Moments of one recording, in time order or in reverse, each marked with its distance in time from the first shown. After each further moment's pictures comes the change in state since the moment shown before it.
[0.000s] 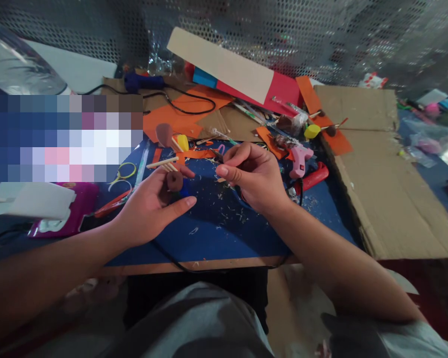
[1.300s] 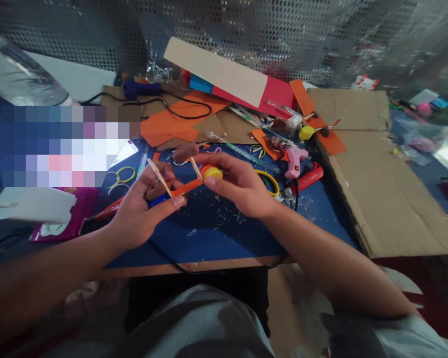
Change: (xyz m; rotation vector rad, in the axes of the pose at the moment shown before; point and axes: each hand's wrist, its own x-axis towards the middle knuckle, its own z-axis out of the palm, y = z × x) left_hand -0.003 0.005 -0.001 -0.393 0.046 -0.087; right_hand -0.010 0.001 -0.006 -0.148 -0.250 0.131
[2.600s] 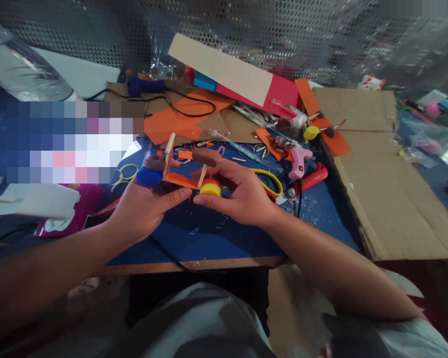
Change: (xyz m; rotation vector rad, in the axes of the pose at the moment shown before) left_hand 0.010 -0.006 0.008 -0.173 0.077 -0.044; right_hand -0.007 -0.004 0.010 -0.186 -0.026 -0.091
